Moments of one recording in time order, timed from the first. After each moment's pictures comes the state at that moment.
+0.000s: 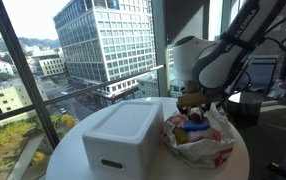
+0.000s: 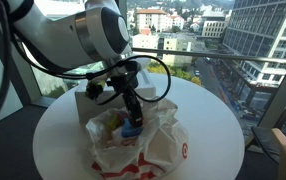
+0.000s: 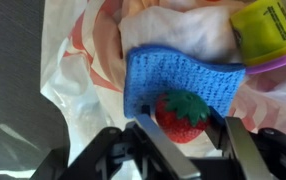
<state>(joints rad) 0.11 0.08 -0.10 -2.45 -0.53 2.53 1.20</state>
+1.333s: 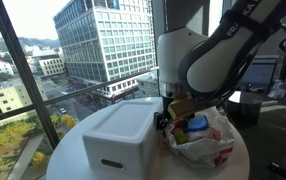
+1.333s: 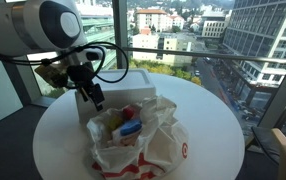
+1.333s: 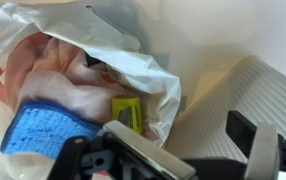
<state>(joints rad) 0.15 -0.01 0.16 -2.52 -0.24 2.59 0.76</state>
